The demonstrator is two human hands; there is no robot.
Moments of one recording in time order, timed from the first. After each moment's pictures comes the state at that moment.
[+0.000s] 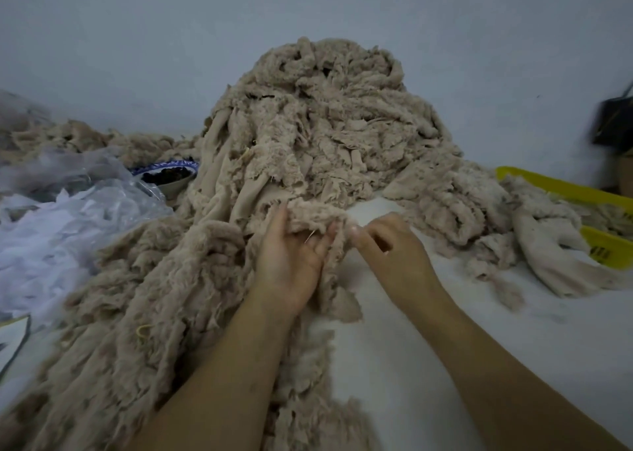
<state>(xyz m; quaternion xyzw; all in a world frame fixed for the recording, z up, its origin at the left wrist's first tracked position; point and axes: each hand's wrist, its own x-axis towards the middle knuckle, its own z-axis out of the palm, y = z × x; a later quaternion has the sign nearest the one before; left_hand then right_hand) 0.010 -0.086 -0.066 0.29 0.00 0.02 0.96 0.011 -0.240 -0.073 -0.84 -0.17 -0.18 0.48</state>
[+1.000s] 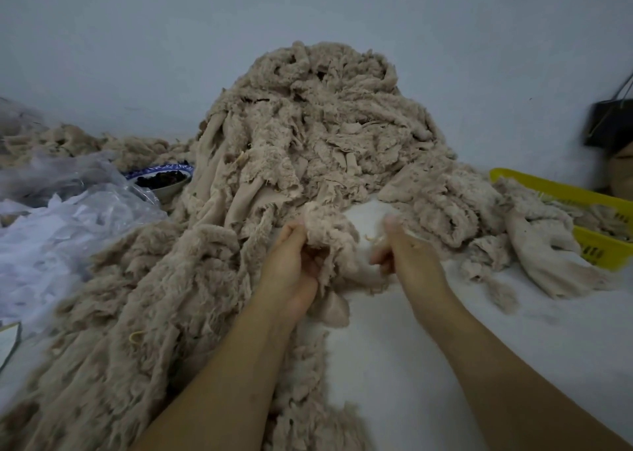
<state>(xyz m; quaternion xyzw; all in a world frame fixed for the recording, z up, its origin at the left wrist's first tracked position) 0.011 -0.097 -0.071 0.37 0.04 0.04 0.93 0.015 -0.258 -0.077 -0.76 -0.05 -0.12 0.63</state>
